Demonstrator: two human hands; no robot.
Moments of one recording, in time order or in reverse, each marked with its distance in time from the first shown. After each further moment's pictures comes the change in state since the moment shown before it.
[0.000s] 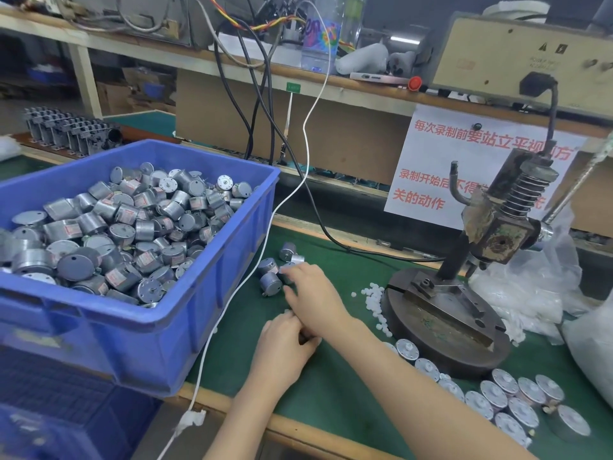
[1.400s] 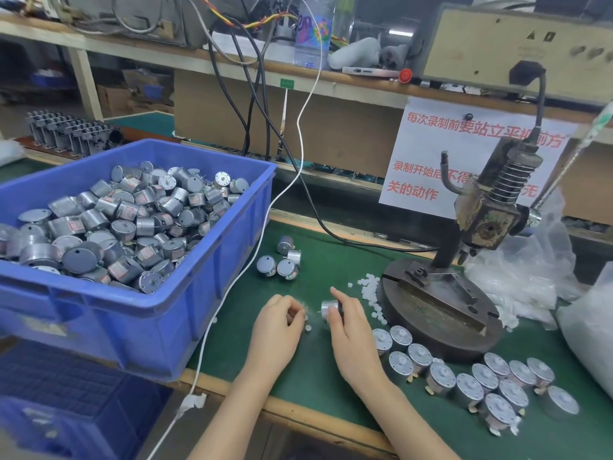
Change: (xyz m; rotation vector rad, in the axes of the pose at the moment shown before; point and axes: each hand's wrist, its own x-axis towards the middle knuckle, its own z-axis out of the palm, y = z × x) left_hand -0.002 0.001 -0.002 -0.139 0.095 -0.108; right_hand -0.094 0.021 0.006 0.481 0.220 0.275
